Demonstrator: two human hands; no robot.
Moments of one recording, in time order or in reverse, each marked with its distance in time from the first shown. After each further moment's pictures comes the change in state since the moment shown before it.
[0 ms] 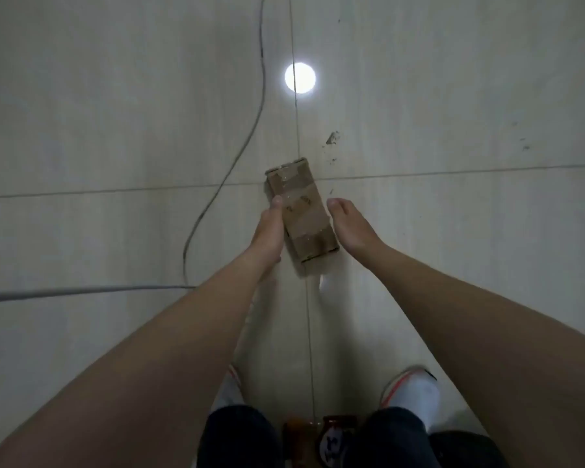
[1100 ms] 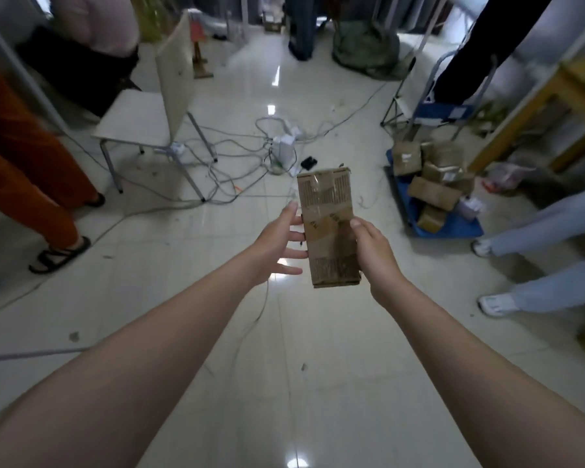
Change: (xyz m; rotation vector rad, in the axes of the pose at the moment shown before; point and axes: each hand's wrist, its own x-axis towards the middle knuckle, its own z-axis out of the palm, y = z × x) left_hand -0.520 0.583 -0.135 0.070 -0.270 0.534; right_hand -0.402 -0.572 -0.331 0.409 0.421 -0.418
